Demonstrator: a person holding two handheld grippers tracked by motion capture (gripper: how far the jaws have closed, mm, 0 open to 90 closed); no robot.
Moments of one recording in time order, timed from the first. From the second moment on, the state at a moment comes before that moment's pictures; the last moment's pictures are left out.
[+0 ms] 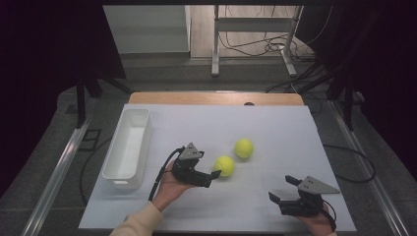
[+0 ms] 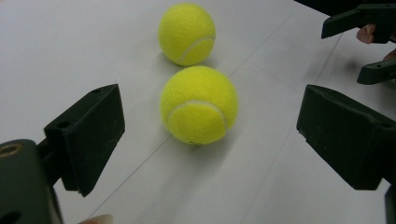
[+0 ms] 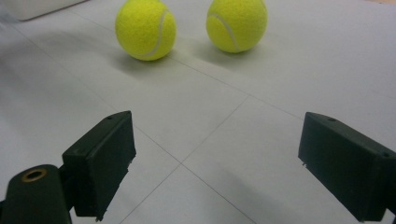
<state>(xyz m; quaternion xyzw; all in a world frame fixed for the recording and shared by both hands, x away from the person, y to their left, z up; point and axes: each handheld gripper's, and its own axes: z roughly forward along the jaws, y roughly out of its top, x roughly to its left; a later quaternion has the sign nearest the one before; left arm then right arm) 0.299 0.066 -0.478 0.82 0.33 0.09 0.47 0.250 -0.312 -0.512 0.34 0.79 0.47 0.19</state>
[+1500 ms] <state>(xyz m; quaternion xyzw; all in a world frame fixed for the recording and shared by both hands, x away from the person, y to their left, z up) 0.332 0.021 -0.502 0.84 0.33 0.05 0.42 0.250 -0.312 -0.512 0.34 0.79 0.47 0.19</state>
